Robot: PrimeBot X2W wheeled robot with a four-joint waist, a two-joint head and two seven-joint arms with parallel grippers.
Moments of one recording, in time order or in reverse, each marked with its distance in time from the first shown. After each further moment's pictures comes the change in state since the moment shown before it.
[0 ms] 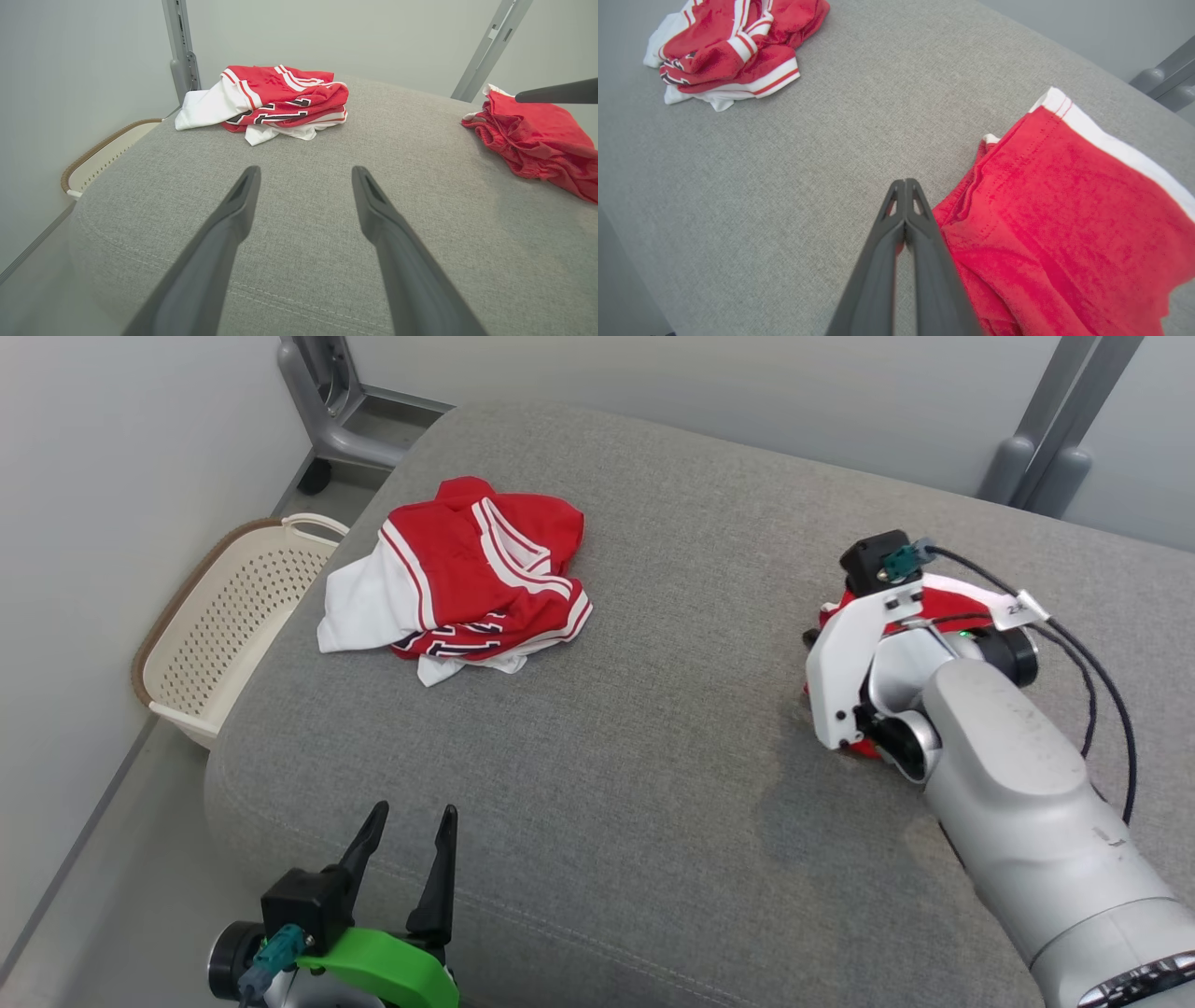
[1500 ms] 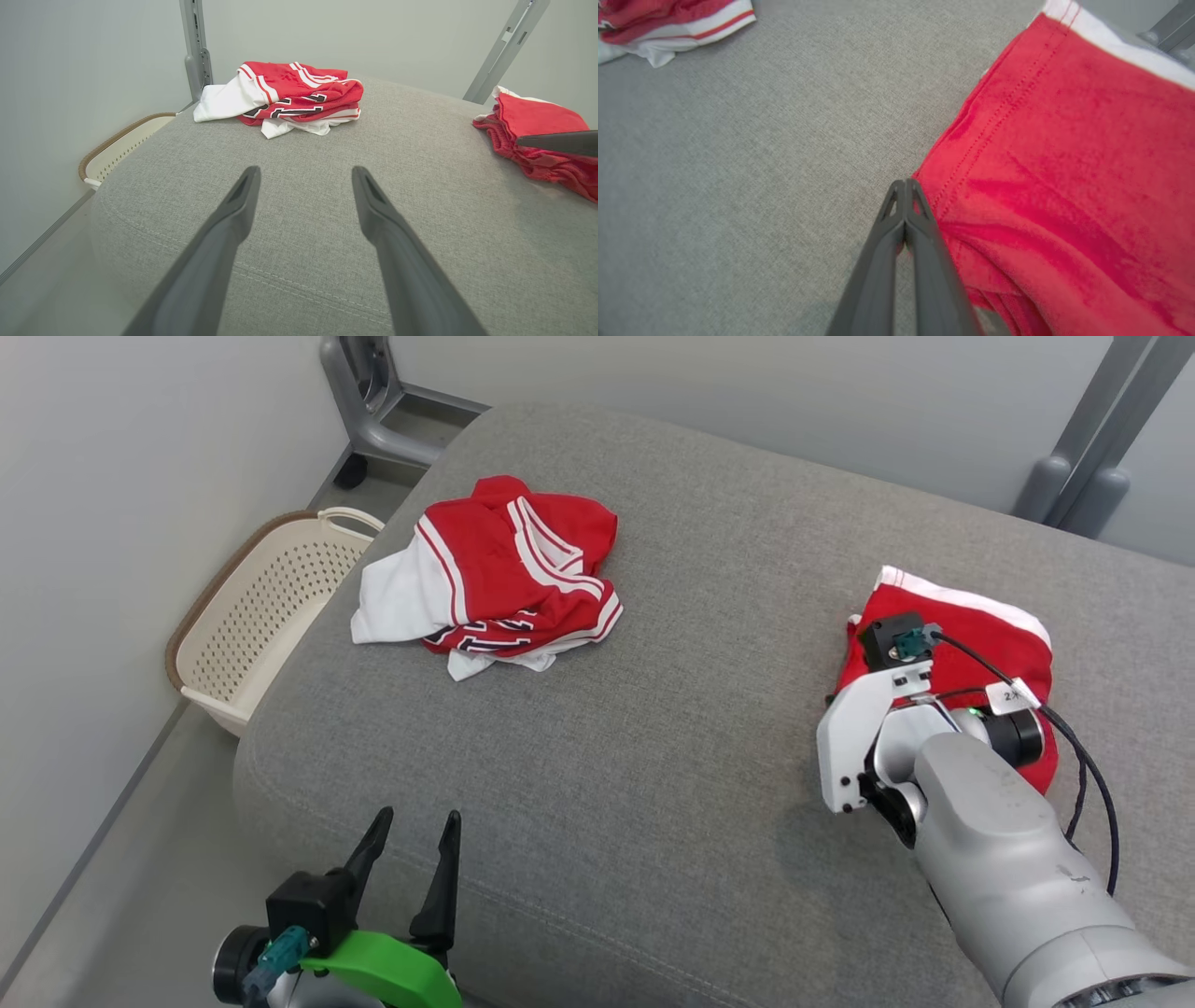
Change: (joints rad) left arm -0.010 0.005 -0.023 0.021 -0.019 0.005 -0.006; right arm 0.002 0.057 -0.188 0.299 -0.208 0.000 -0.251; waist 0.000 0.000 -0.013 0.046
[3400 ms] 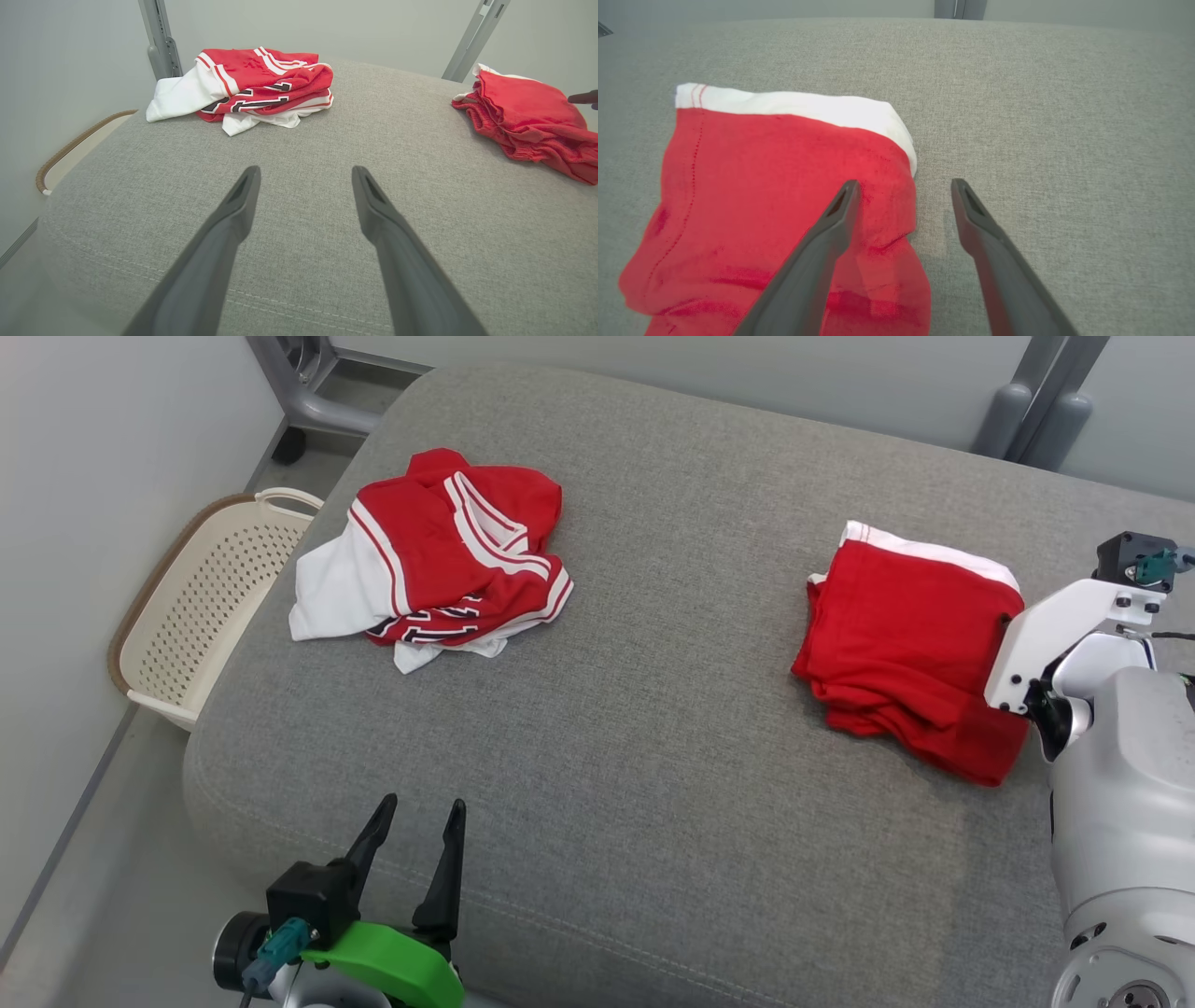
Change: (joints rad) left arm -0.004 0.024 -0.026 -0.047 -0.013 0.021 0.010; right arm -0.065 -0.002 -0.797 -0.178 -0.445 0.000 0.117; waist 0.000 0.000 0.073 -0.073
